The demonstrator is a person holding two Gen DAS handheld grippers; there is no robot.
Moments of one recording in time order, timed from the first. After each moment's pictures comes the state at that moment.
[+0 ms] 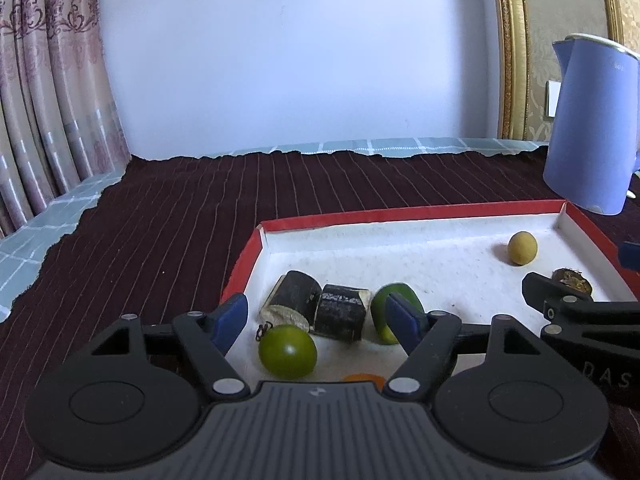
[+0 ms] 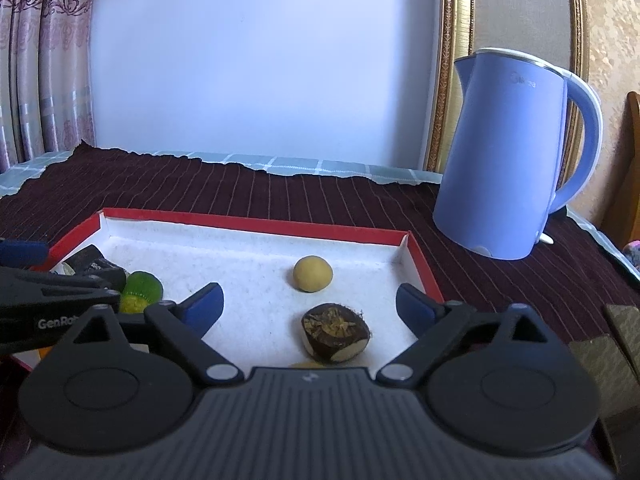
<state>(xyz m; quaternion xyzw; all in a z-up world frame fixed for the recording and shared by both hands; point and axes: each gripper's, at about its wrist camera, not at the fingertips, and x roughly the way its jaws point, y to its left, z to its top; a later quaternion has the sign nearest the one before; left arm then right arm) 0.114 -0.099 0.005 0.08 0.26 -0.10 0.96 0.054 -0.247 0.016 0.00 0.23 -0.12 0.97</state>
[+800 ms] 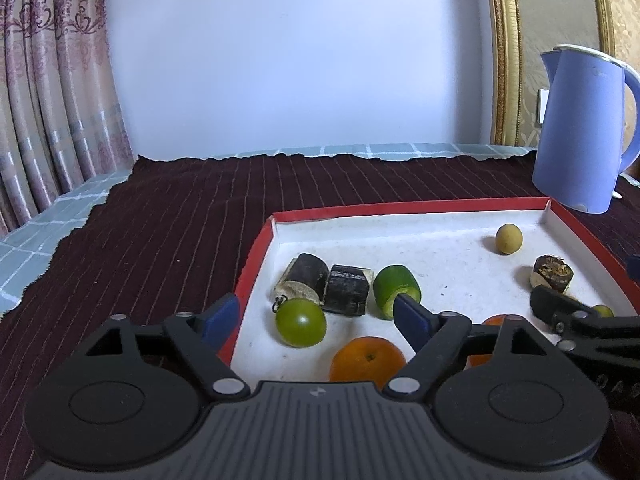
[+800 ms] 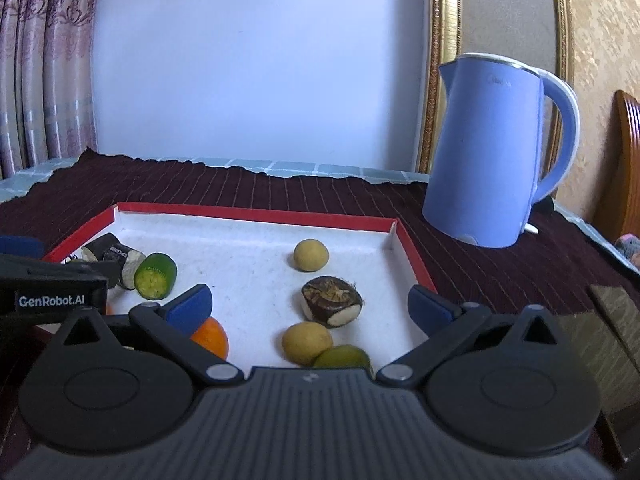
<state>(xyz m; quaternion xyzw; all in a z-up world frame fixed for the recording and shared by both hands) 0.087 -0.084 0.007 0.07 0.25 -0.10 0.96 0.018 -0.243 0.011 0.01 0.21 -0.12 0.97</state>
